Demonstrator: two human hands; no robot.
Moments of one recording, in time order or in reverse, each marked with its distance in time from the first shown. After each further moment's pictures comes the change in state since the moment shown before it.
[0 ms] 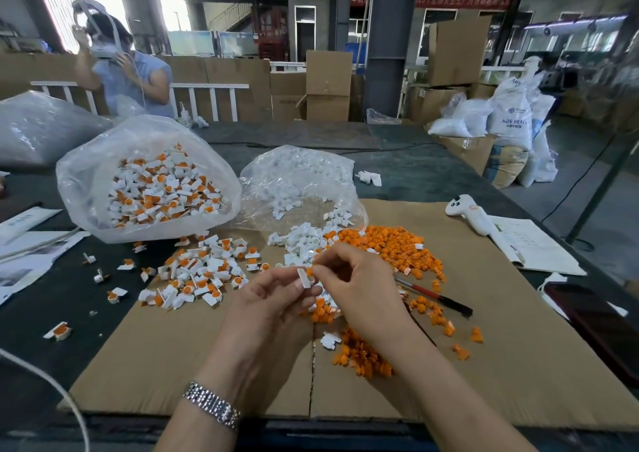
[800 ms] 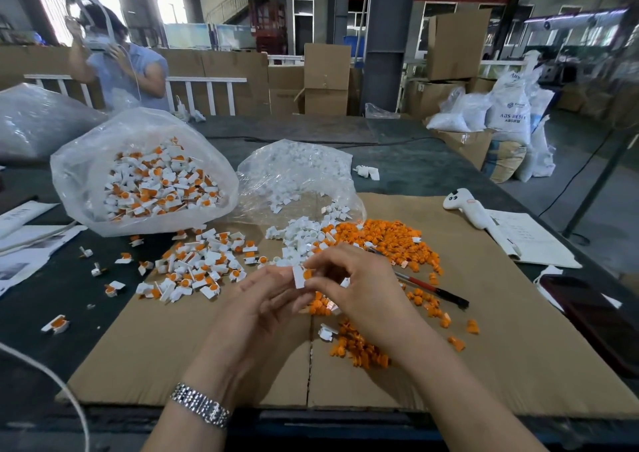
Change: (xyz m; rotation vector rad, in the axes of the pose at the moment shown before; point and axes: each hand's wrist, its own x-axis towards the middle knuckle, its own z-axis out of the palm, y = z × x) left_hand -0.011 0.010 -0.003 0.009 -0.122 -0.023; right_hand -0.011 -0.005 -0.013 -0.107 -0.100 -0.198
